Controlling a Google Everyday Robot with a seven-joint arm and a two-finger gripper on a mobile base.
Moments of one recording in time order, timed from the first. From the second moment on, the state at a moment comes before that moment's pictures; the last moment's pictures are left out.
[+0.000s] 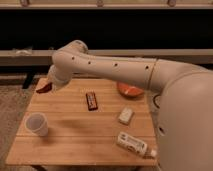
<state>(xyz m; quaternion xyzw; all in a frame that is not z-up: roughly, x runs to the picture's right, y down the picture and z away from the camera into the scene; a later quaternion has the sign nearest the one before) -0.257 -0.004 0.680 -0.30 0.13 0.91 0.24</state>
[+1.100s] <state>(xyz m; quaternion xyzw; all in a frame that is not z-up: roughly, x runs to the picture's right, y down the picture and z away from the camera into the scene) -0.320 0.115 0.656 -0.26 0.14 0.90 0.34</state>
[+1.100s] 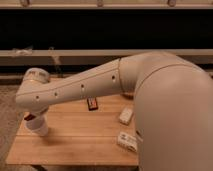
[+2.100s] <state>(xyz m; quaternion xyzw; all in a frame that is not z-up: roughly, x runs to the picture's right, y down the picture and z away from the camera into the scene) -0.287 0.128 0.695 -0.22 0.16 0.91 0.32</state>
